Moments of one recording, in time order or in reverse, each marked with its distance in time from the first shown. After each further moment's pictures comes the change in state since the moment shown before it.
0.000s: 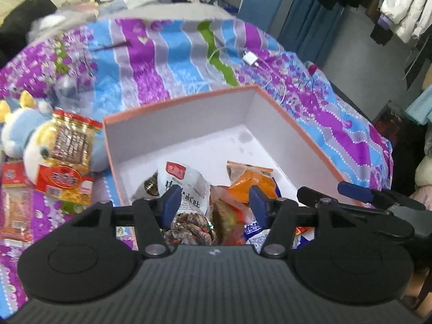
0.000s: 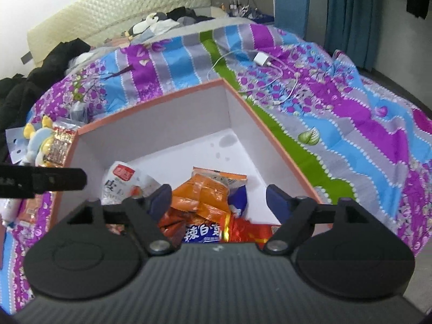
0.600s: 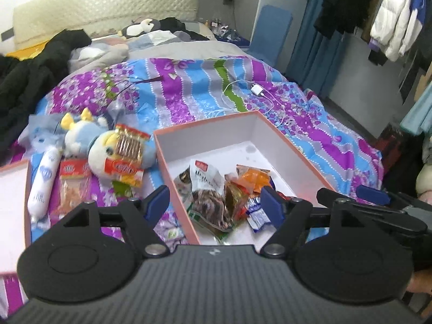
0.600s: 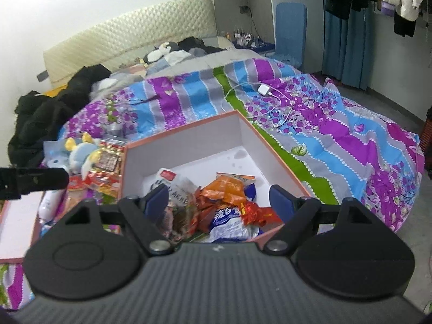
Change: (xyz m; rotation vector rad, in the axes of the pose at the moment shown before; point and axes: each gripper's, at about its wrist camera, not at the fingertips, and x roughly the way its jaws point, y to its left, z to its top) left arm -0.187 -0.016 -0.070 -0.008 -0.136 0.082; right arm -0.149 0.032 -0.028 -0.002 -0.114 0.026
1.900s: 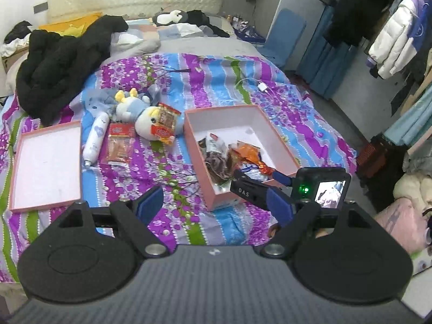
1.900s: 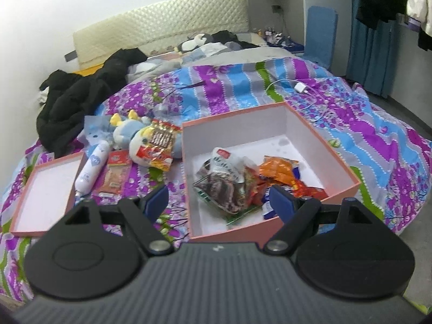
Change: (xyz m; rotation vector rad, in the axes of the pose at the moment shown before) left arm -0.282 0.001 -0.008 -0.122 0.087 0.042; right arm -0.032 0.096 -0.028 -0.100 0.054 0.085
